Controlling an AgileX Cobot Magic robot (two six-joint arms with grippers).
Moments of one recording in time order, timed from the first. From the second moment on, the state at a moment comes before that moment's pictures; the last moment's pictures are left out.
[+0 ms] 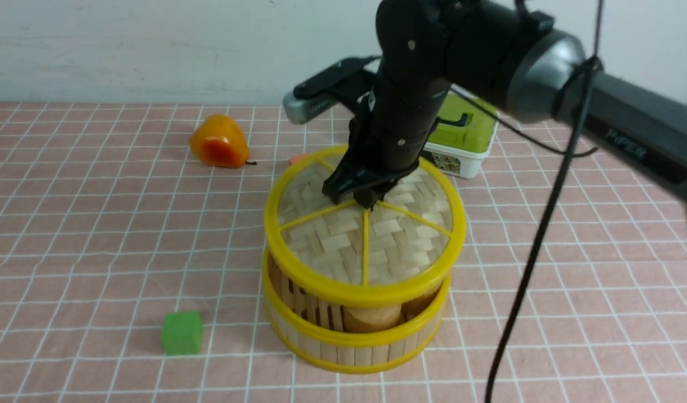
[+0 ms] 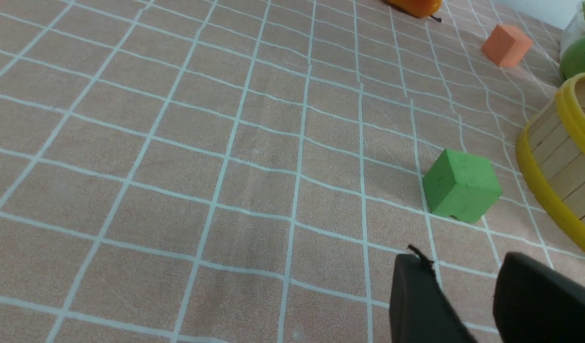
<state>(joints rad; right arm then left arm) 0.61 2.04 -2.13 0.01 1.25 -0.13 0.04 -0.01 0.03 -0.13 0.38 -0.23</state>
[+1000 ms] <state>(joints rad) 0.07 1.77 -1.37 0.11 0.95 -0.14 0.04 -0.01 0.03 -0.13 0.38 -0.23</state>
